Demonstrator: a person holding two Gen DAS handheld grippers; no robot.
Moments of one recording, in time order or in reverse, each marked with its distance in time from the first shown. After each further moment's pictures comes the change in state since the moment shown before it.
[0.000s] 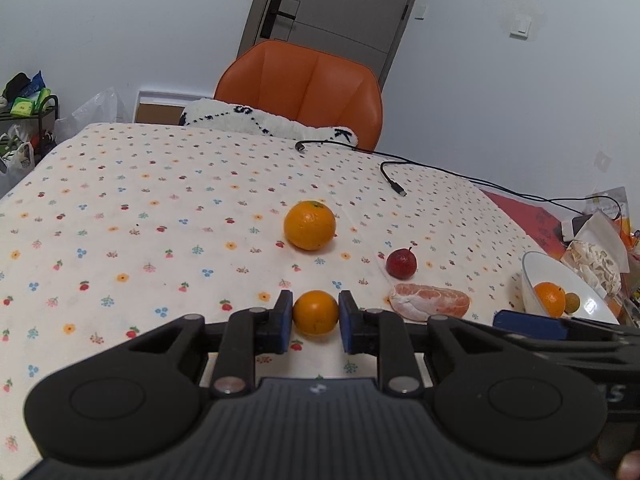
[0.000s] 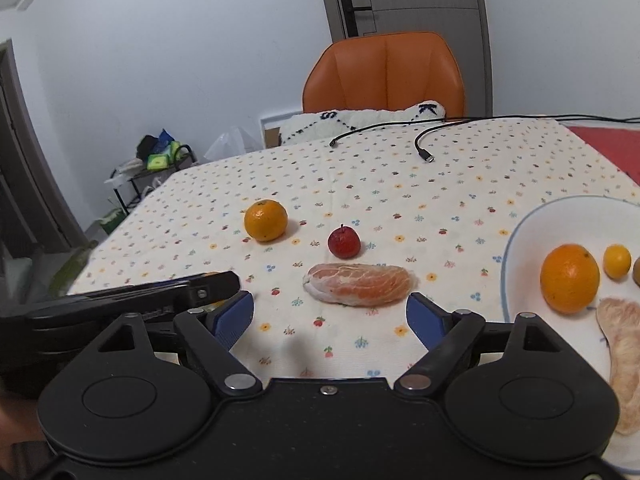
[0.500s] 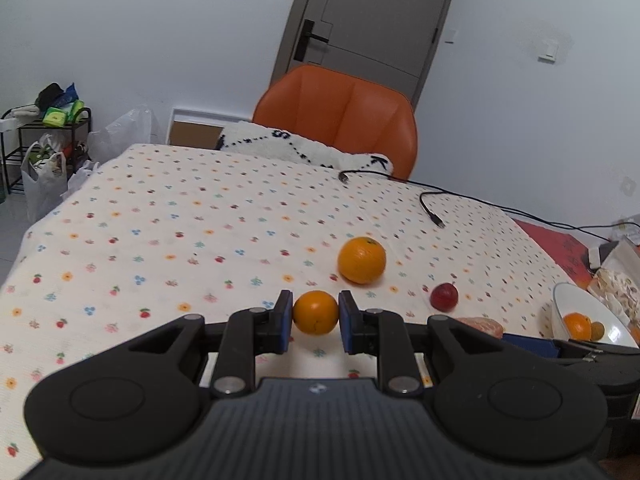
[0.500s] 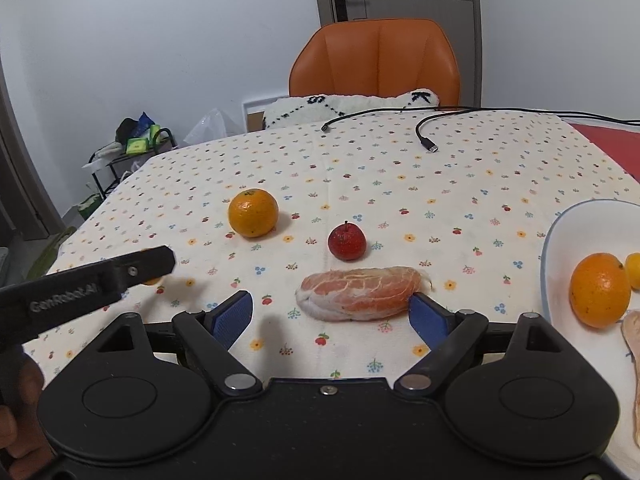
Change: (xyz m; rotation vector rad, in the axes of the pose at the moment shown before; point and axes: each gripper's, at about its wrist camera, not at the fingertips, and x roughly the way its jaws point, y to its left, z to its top) left arm -0.013 0.020 0.010 -0.036 -0.071 0.098; right arm 0.032 0.011 0.005 -0.016 0.042 -0.067
